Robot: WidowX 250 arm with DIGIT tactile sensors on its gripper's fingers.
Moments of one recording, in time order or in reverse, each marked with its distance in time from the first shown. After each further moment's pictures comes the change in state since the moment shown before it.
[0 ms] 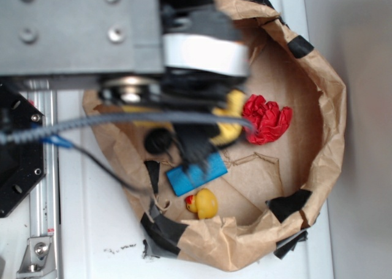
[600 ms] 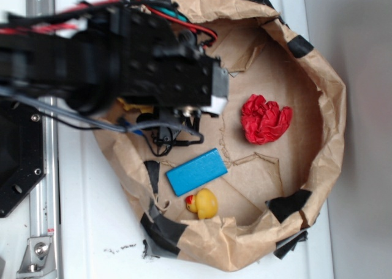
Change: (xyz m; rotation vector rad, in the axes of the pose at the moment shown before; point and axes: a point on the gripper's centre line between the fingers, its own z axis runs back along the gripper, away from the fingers) arm -0.043 0.050 -0.129 0.123 0.215 -0.282
